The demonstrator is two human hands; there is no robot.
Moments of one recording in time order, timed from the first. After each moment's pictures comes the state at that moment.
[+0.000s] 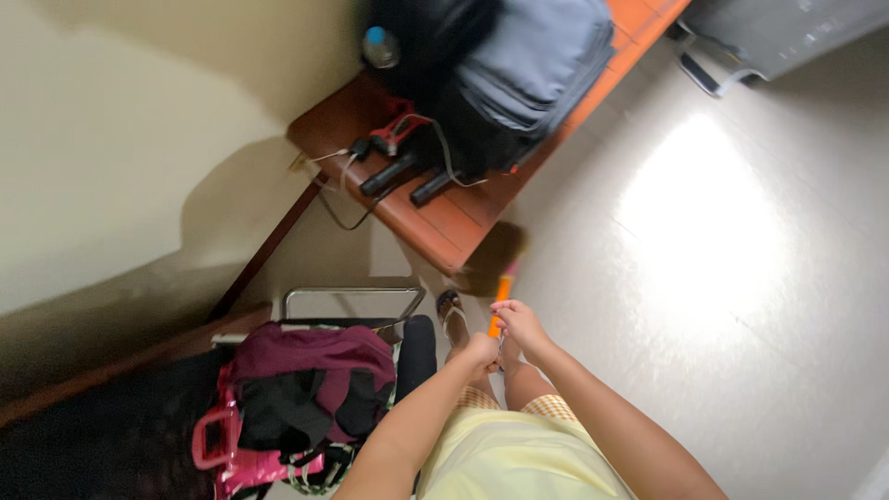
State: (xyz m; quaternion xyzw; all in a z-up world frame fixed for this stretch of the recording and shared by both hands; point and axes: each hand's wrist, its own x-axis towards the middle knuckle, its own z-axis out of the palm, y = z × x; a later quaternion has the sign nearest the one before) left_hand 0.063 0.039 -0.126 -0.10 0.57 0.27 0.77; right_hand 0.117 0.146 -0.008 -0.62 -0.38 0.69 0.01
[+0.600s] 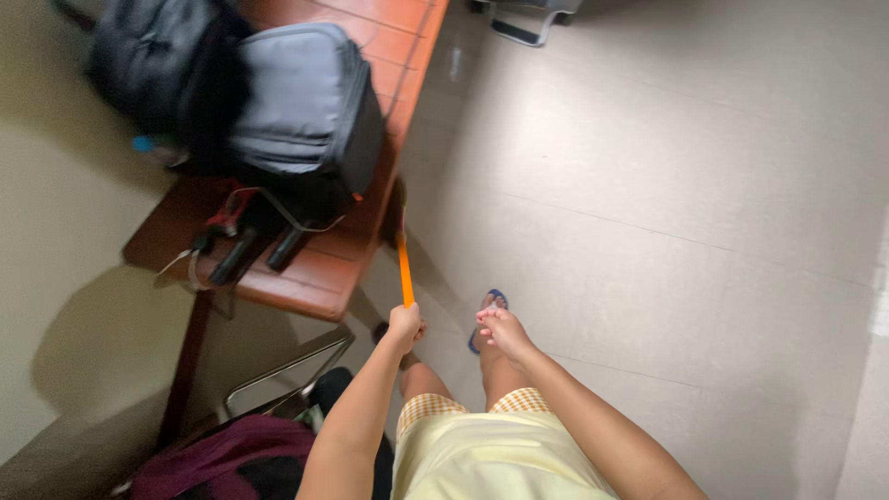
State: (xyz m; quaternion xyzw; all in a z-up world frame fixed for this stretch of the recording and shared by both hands) left_hand 0.120 0.170 -0.111 0.05 0.70 0.23 0.67; right_hand 0.339 0.168 0.000 -0.67 -0.25 0.68 0.16
